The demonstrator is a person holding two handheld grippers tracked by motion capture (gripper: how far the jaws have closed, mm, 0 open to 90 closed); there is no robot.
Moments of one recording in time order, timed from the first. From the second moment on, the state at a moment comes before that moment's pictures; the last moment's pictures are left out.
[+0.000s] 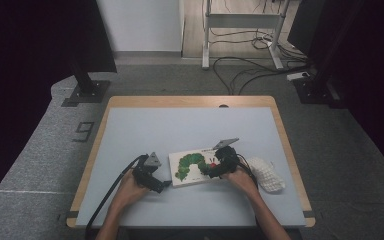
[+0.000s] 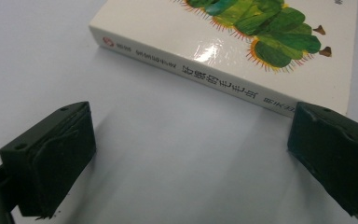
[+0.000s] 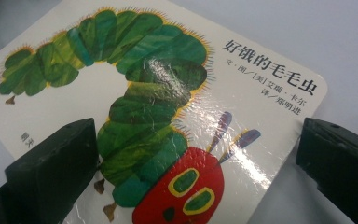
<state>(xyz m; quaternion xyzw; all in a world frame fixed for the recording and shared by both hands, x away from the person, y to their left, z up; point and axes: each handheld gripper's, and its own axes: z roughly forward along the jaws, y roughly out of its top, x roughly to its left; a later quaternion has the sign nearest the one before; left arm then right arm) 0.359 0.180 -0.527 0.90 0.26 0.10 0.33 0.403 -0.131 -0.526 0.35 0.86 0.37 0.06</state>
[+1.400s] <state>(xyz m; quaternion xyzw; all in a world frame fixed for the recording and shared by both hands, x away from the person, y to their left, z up) 0.288 0.186 -0.528 0.90 0.27 0.10 0.34 0.383 -0.091 -0.508 0.26 0.88 0.39 0.09</state>
